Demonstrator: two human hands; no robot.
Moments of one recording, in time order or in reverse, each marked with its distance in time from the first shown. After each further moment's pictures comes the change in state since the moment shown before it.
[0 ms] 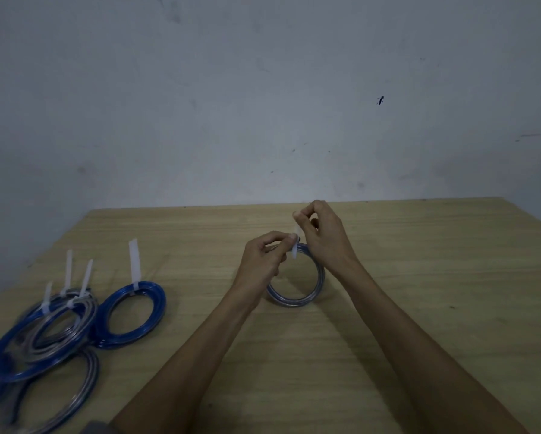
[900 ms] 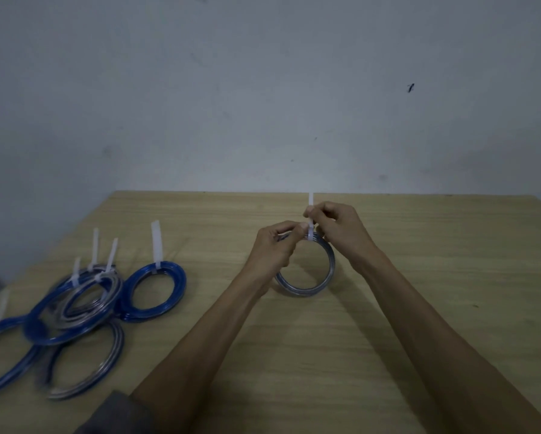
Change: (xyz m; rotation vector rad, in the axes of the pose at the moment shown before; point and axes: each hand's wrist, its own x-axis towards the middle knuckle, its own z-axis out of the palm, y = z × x) left_hand -0.002 -0.004 -0.016 -0.049 -0.022 -0.005; right_hand -0.003 -0.009 0.001 0.191 -0.153 0.154
